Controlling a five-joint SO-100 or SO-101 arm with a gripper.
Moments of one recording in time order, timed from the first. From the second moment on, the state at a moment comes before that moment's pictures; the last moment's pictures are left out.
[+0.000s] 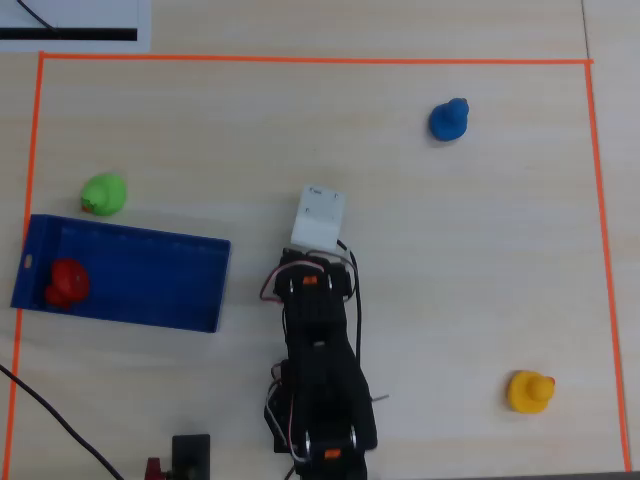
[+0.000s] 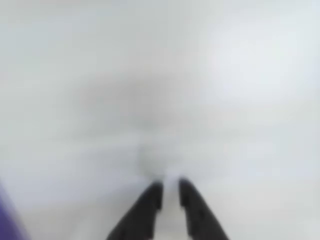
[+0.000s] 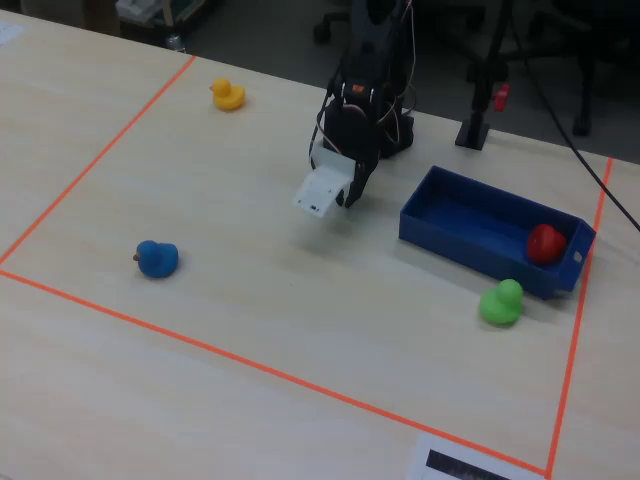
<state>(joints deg) -1.3 132.0 158.3 45.7 -69.3</state>
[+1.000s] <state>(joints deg) 5.9 189.7 178.3 73.7 -71.6</state>
